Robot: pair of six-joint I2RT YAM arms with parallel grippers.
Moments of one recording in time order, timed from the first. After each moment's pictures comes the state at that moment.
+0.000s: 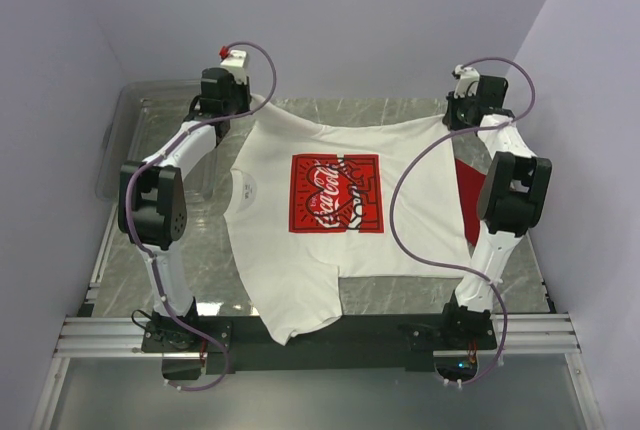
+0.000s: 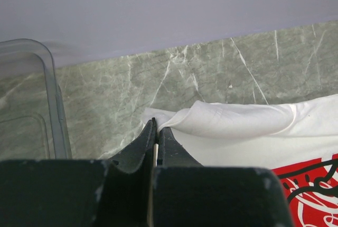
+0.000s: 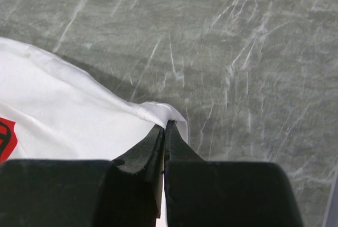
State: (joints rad) left arm -0.17 1.96 1.56 0.07 0.07 -0.04; right arm -0.19 2.09 1.71 -0.30 -0.36 -0.25
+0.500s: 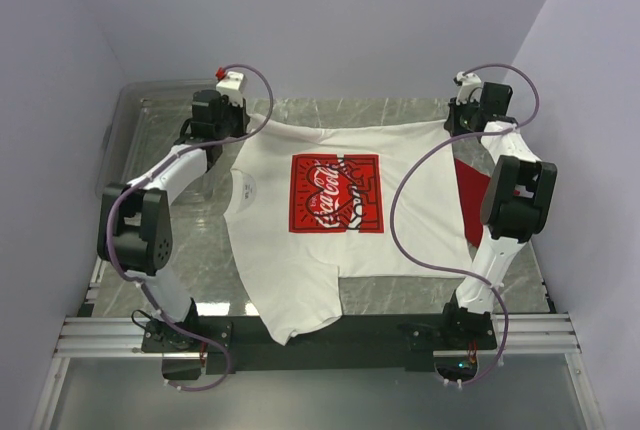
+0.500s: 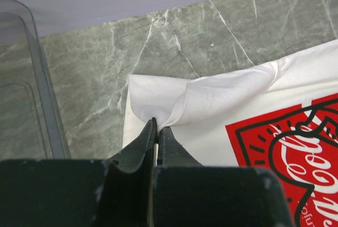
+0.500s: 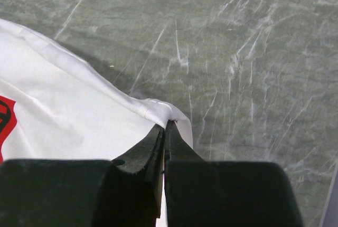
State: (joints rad) left arm -0.17 1.75 1.26 0.14 0.15 -0.02; right arm -0.21 2.02 1.58 -0.24 -0.41 -0.30
